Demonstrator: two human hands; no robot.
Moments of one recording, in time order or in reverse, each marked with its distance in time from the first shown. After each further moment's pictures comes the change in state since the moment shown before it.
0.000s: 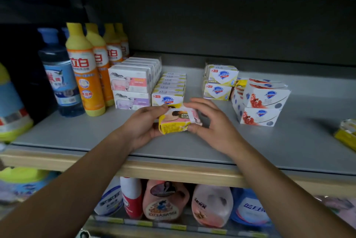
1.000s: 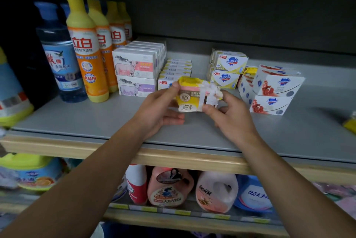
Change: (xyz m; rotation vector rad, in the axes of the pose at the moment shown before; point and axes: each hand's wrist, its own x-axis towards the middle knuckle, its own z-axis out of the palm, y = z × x) left_hand -0.008 -0.004 0.009 0.178 0.017 0.151; right_hand -0.007 0.003 0.009 0.071 0.262 0.224
